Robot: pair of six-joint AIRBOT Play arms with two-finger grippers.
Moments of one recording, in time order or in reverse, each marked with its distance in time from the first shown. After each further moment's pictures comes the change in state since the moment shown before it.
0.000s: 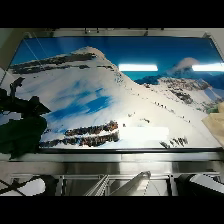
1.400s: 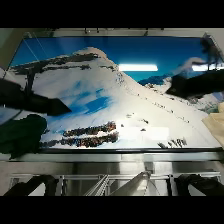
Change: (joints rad) left arm -0.415 0.367 -0.066 -0.030 0.008 -0.018; right arm 1.238 0.253 0.101 0.676 -0.090 -0.340
